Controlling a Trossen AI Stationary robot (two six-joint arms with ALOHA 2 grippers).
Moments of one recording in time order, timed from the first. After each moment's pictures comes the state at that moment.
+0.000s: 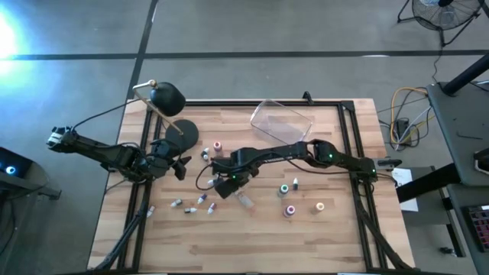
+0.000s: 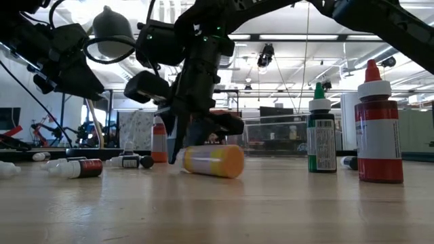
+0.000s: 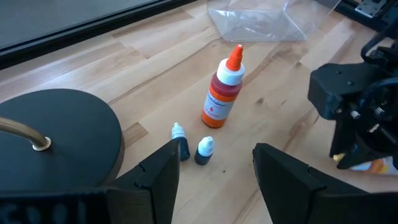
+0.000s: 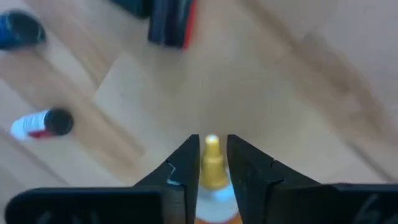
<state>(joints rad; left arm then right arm) -0.28 0.56 0.42 -0.62 -0.72 -0.83 0.02 2.46 2.12 -0.99 -0.21 0.94</state>
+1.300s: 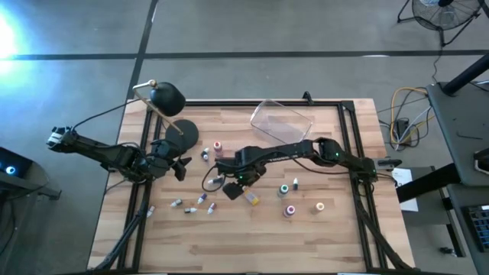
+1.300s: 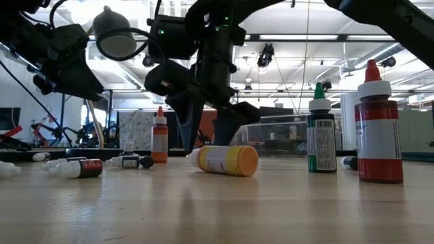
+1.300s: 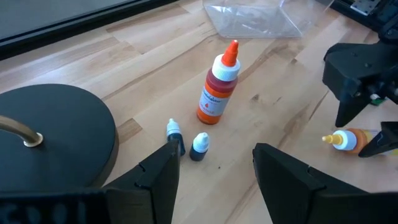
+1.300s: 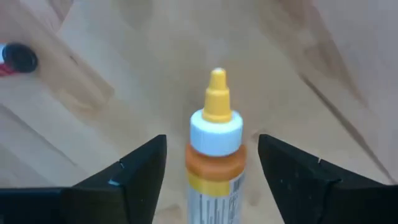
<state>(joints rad) -0.28 0.56 0.42 -0.62 -0.70 -0.84 0.02 2.39 2.04 -1.08 -0.24 0.86</state>
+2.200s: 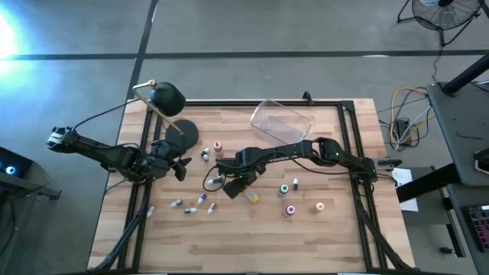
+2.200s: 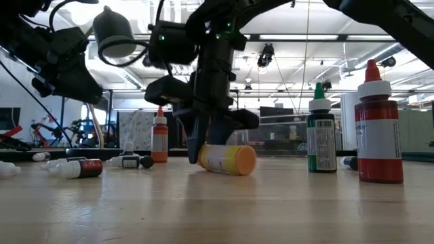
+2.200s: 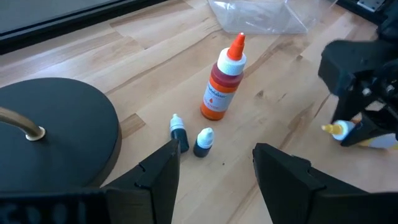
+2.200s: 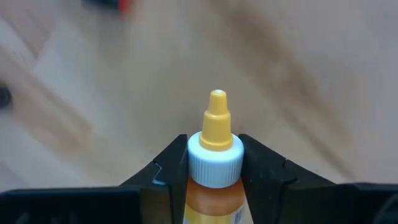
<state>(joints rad) -0.28 0.56 0.40 -0.62 -0.70 -0.86 0.02 2.38 1.99 -1.01 -0.13 0.89</state>
